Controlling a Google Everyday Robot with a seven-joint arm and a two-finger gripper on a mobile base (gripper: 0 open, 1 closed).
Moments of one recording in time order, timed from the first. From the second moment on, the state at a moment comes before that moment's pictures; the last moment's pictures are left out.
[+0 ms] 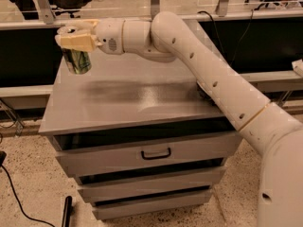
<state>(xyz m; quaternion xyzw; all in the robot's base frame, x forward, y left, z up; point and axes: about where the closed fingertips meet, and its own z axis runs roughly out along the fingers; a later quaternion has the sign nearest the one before) 0.661 0.197 0.992 -0.48 0.50 0.45 0.56</state>
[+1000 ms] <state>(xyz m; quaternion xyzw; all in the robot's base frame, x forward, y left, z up) 0.654 0.224 0.950 -0.48 0.50 0.49 0.53</state>
